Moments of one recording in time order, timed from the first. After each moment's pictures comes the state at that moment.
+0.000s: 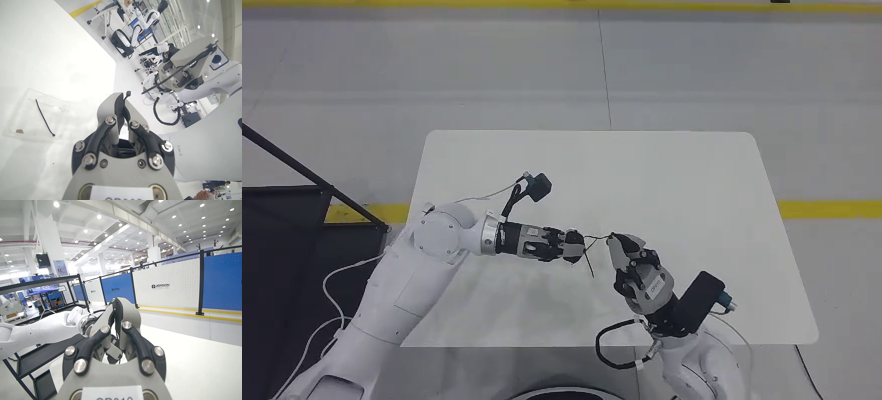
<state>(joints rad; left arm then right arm) 0.87 -1.14 -1.07 -1.43 -0.21 -0.62 -1.20 -1.61 -1.30 1.22 -2.05 -1.26 -0.37 -0.36</state>
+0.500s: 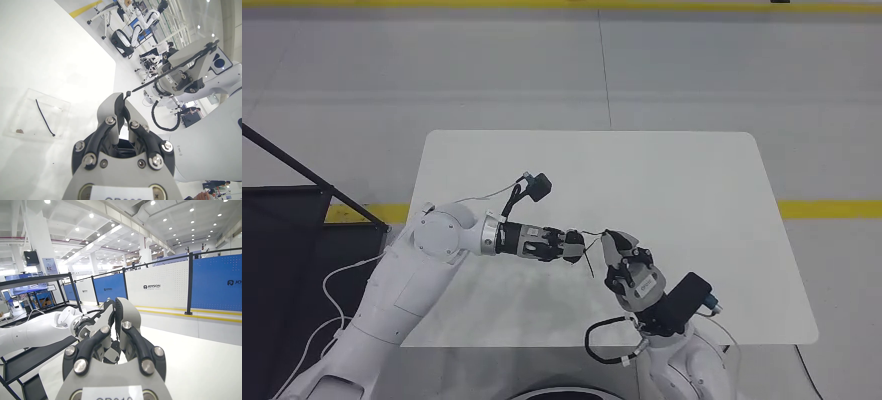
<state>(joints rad) 0.87 -1.14 -1.07 -1.43 -0.21 -0.62 -1.20 -1.59 -1.31 1.16 -2.03 -1.32 -0.27 -0.38</state>
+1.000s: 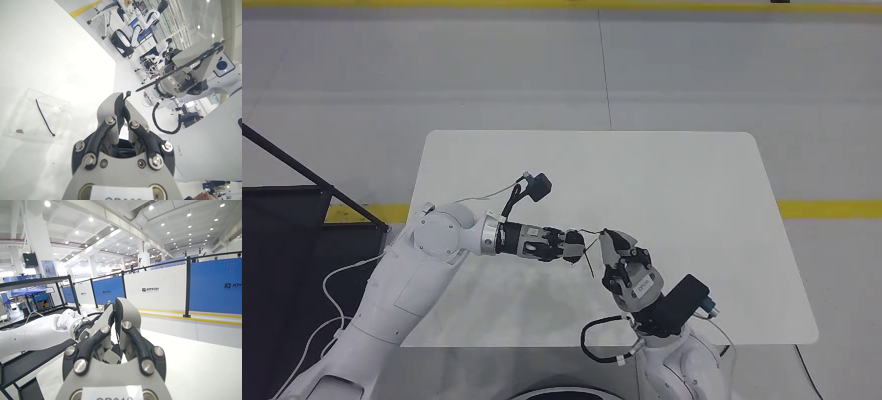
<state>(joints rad) 0.87 -1.14 -1.07 -1.43 -0.21 -0.62 -1.20 -1.58 -1.31 1.14 -2.02 -1.33 -0.24 -0.42</state>
